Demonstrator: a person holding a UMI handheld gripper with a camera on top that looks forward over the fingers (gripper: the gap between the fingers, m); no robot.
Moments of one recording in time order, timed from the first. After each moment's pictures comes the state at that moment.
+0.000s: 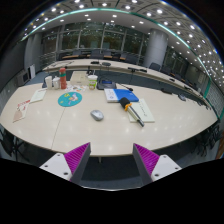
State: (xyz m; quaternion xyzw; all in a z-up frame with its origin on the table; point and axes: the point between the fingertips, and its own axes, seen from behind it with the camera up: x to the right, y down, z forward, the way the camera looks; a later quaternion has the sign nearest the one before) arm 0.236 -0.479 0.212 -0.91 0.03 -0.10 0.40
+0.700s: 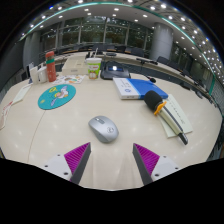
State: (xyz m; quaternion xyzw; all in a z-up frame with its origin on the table) arm 0.224 -0.220 0.014 -0.92 0.03 -0.08 0.39
